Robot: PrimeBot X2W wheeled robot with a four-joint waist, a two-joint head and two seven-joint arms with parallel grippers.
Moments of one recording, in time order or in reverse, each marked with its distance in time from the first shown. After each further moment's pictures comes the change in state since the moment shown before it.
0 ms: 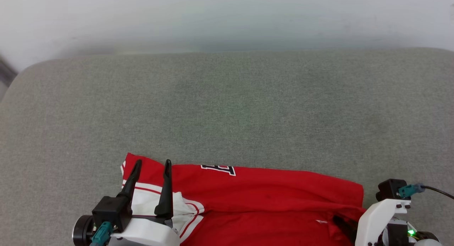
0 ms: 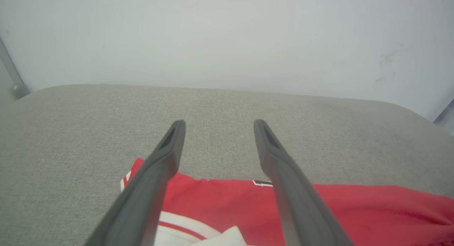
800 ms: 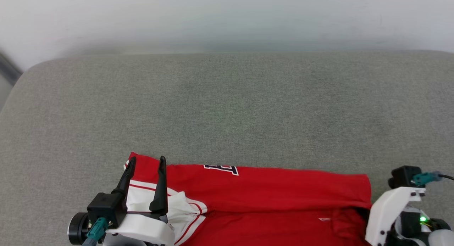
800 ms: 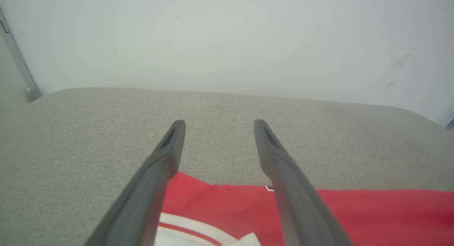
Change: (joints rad) left arm -0.018 -0.012 0.029 0.036 0.001 -0.020 -0.010; right arm -0.047 -0.036 -0.021 -0.043 0.050 0.000 0.000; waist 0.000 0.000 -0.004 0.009
